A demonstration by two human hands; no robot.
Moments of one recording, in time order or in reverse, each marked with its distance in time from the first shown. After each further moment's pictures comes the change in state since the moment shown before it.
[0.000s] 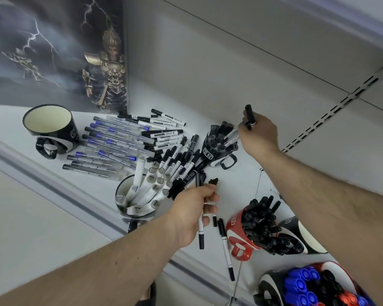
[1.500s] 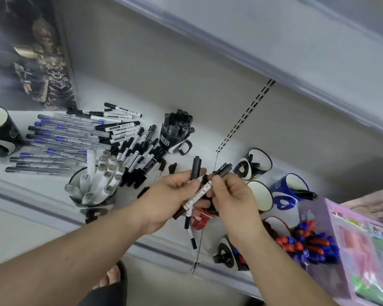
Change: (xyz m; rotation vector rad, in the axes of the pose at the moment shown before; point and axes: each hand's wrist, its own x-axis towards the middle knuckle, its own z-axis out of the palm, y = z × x) left_hand -0.041 -0.010 0.029 0.244 -0.464 0.211; right_hand -0.200 0.005 -0.076 0.685 -0.146 0.397
